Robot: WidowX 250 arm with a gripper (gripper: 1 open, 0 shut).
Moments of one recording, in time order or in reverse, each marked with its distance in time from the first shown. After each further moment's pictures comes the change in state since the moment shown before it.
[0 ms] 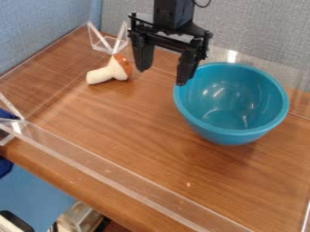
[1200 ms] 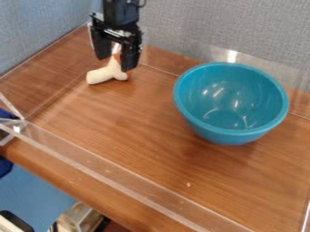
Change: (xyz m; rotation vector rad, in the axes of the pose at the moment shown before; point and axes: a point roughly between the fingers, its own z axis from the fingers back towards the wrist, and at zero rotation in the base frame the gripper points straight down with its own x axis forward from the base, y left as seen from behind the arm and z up) arm 0.050 0.115 -0.048 -0.001 0.023 -0.181
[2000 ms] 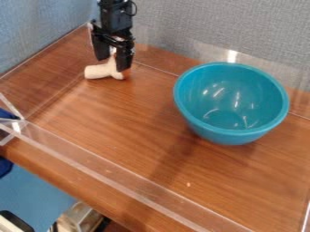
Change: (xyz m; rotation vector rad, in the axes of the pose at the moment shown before) arm 0.037 0.047 -0.027 0.004 -0.039 -0.036
